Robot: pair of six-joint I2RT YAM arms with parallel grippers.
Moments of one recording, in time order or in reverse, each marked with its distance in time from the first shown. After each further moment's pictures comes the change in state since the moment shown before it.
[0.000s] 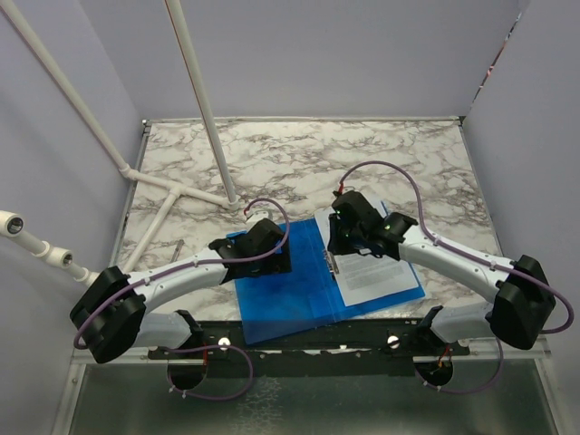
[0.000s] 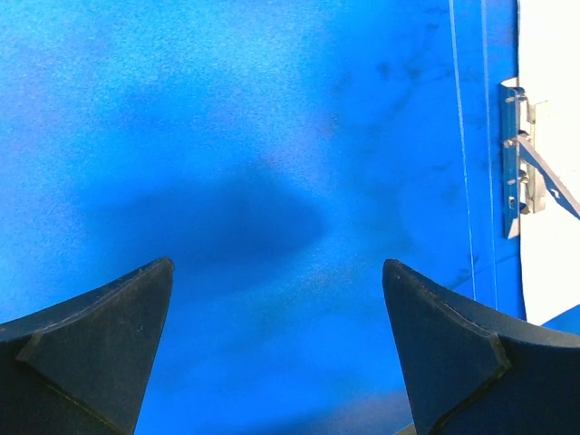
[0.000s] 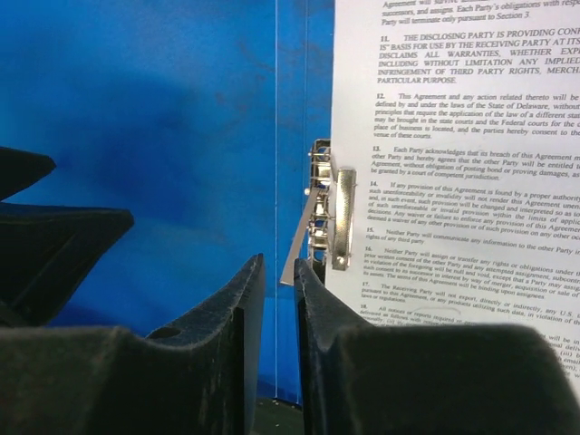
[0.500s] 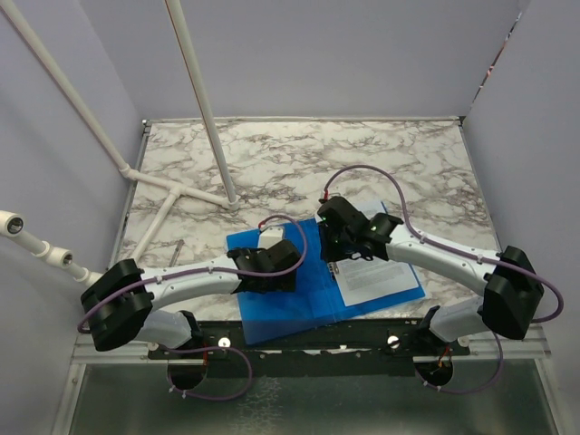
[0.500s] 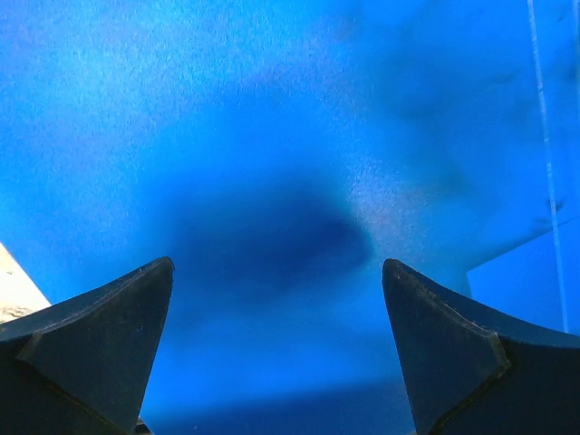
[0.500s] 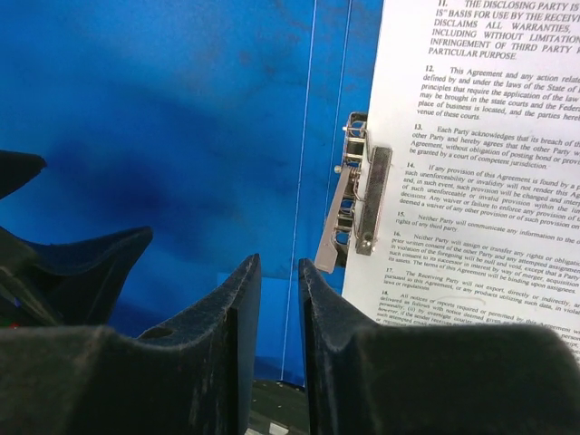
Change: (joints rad) left arm -0.194 0.045 0.061 -0.164 -0.158 -0.042; right arm 0.085 0.071 0.064 -0.063 0.003 -0.006
